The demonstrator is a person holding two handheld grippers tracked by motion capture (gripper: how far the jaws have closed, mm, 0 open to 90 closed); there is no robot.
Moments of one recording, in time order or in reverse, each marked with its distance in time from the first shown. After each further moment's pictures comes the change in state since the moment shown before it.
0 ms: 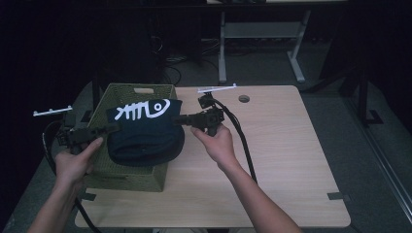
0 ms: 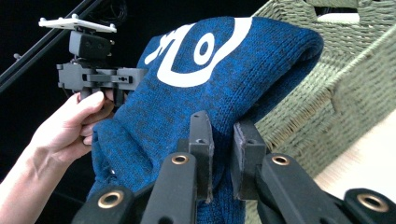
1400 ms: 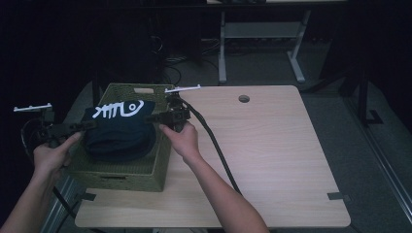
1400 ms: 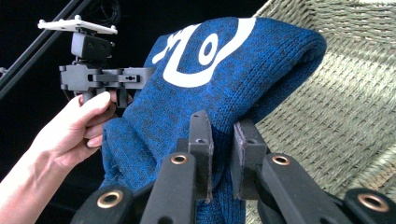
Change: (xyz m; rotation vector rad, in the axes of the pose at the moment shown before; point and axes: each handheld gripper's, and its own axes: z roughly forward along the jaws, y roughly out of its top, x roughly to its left) left arm 0.076 0.026 -0.033 0.020 0.101 -0.050; right arm -0.007 0.013 0.097 0.024 0.027 0.072
